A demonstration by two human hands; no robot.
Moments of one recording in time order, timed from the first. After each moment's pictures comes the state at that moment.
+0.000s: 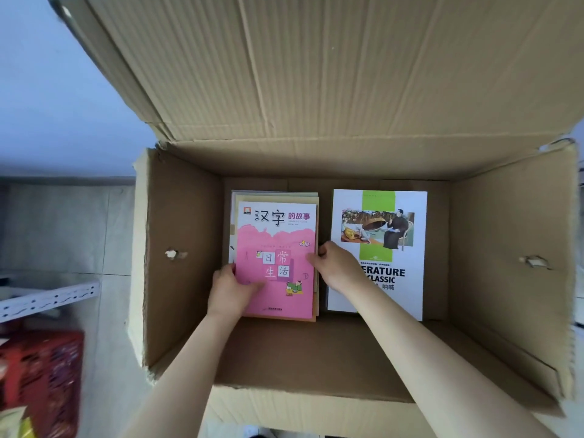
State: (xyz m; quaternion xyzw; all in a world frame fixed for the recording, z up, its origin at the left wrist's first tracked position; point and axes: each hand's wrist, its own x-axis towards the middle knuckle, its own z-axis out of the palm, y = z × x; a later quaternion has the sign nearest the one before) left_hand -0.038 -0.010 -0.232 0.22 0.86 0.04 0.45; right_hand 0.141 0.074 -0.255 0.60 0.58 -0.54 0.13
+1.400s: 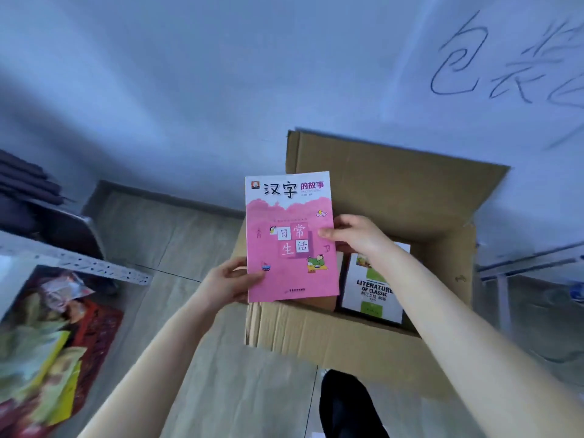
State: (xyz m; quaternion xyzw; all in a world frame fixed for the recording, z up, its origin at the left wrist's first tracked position) left_hand -0.098 -0.133 0.052 0.17 0.70 0.37 0.58; right_hand 0.094 0.046 0.049 0.52 0.57 -0.64 -0.05
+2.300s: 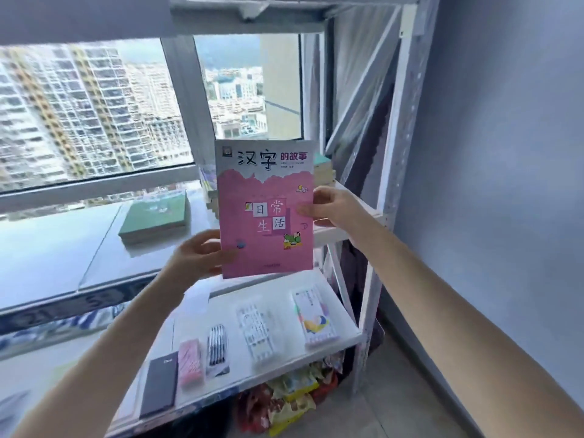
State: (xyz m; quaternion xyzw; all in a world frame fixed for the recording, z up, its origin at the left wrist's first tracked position) left_hand -0.402 -0.702 0.451 0.06 0.77 0.63 0.04; right_hand -0.401 -0.417 0.513 -0.08 0.77 -0.64 -0.02
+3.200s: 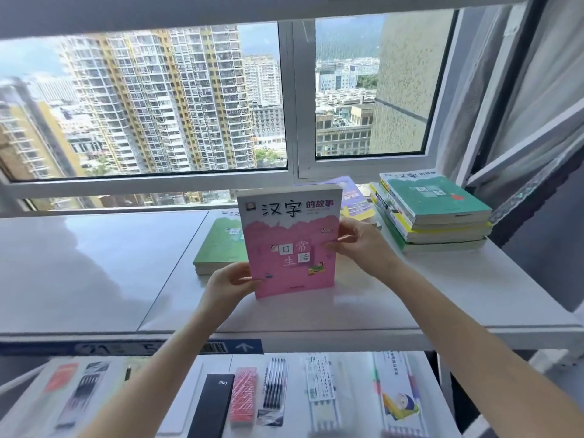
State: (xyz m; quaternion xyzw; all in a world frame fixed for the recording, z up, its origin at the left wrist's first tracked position) left_hand -0.535 -0.802 0.419 -0.02 0.81 0.58 -0.12; right_hand -0.629 -0.546 0.469 -0.24 0.80 -0.55 0.02
